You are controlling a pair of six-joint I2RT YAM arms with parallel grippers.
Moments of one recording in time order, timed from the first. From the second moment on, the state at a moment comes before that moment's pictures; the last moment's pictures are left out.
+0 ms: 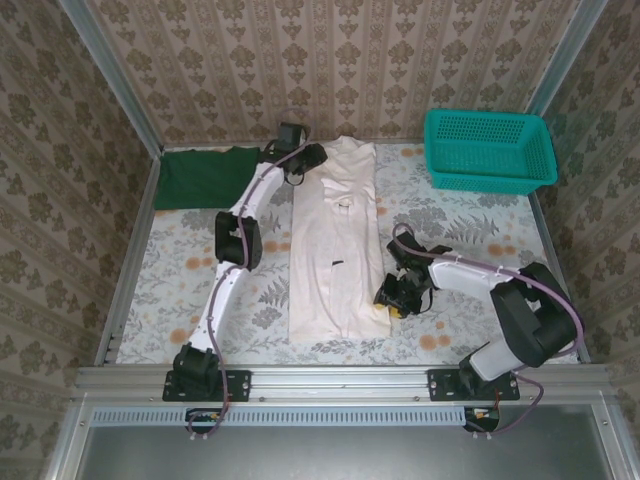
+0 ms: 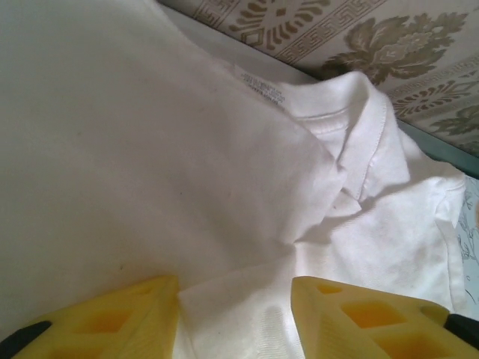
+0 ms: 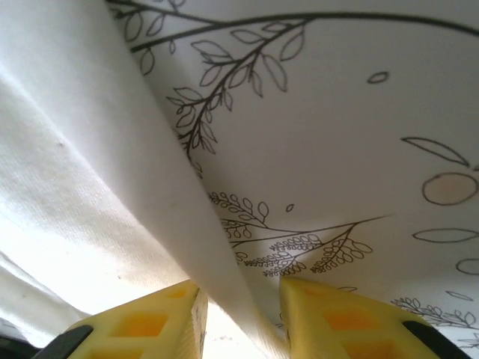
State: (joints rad) left arm -0.37 2.91 2.81 -0.60 0.26 -0.68; right arm 0.50 1.49 0.71 -0.59 -0.36 1.00
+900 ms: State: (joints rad) left arm -0.47 1.60 1.30 -0.88 0.25 -0.63; right arm 0.39 1.32 0.68 -0.74 -0.46 0.70
